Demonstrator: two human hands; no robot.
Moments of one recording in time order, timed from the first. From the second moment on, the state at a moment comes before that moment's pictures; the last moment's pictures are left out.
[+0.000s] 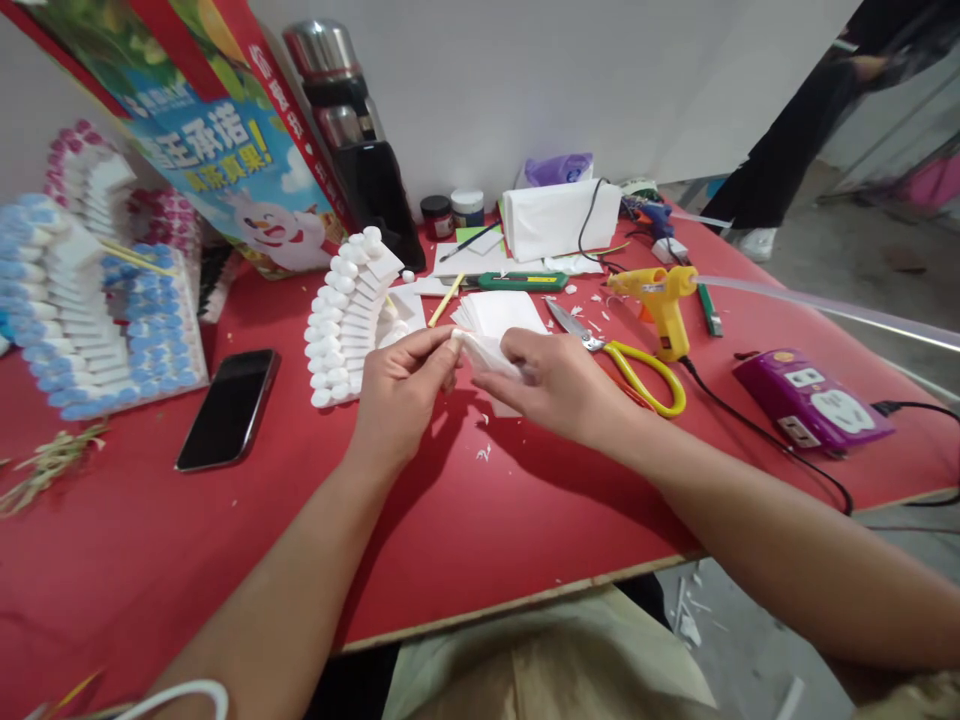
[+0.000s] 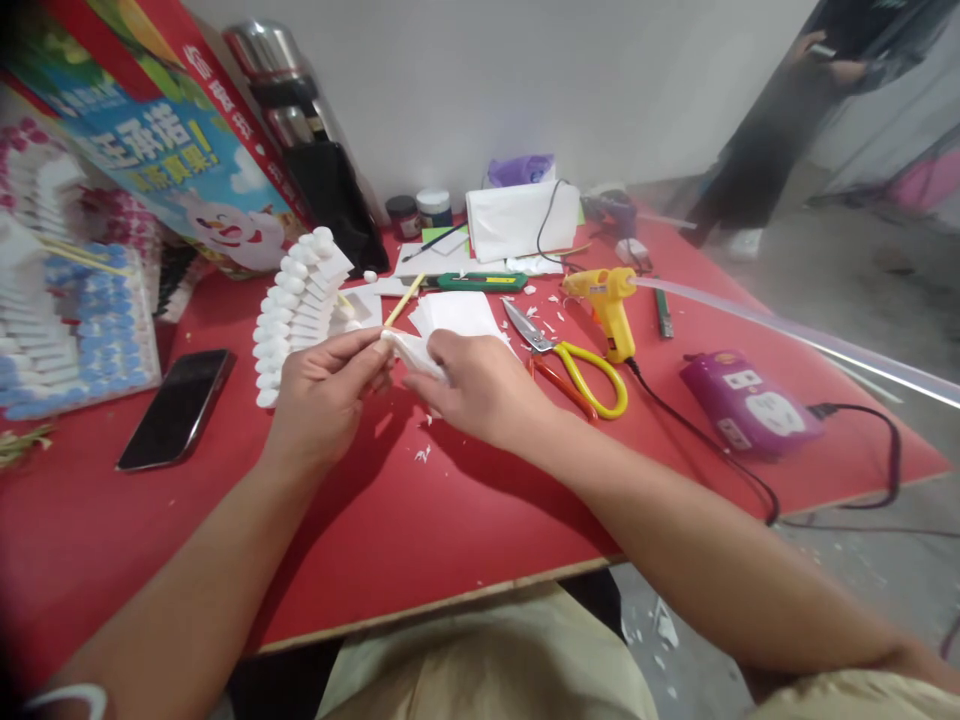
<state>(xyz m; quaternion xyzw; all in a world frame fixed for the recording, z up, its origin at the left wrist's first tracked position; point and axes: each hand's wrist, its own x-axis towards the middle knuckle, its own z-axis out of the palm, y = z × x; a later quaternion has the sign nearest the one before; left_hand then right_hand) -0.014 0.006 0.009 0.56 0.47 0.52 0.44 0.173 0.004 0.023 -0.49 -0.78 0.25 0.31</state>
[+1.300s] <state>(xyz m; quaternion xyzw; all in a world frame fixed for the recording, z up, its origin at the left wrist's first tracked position) -0.005 -0.007 0.014 0.69 0.46 0.46 0.32 0.173 0.002 0.013 -0.45 -0.80 0.11 0.39</state>
